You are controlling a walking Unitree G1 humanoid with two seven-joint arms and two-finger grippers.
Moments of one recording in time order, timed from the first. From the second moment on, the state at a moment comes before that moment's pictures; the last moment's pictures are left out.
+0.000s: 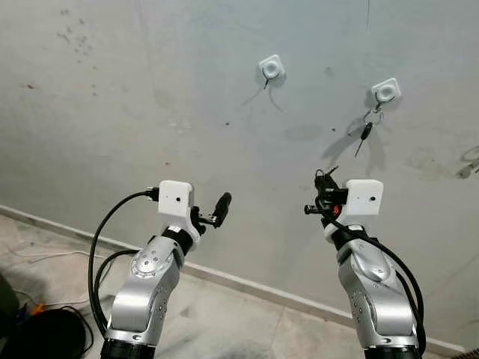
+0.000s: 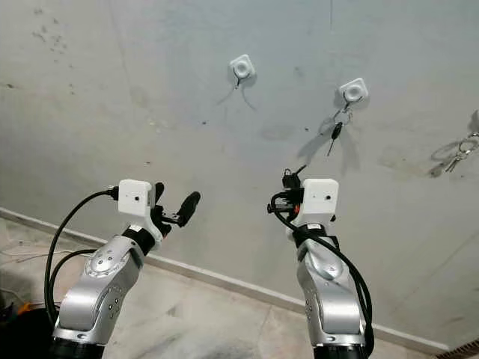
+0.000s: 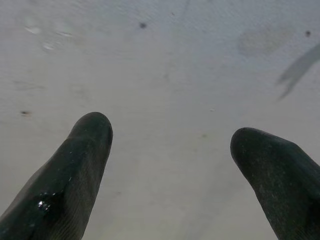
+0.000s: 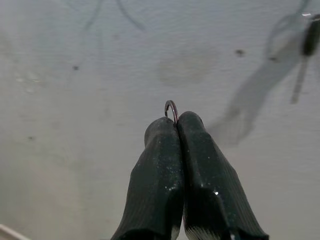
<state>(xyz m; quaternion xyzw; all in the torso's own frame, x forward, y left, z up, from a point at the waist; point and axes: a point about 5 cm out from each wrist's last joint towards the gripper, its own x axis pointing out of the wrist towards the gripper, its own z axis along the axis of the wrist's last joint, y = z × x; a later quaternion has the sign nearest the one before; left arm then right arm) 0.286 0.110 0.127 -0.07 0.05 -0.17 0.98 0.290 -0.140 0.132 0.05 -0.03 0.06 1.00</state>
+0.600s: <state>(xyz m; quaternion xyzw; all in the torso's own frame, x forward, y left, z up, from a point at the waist) 0.285 0.110 0.129 -0.07 0.04 -0.18 0.98 0.289 -0.137 0.131 0.05 -0.03 0.06 1.00</state>
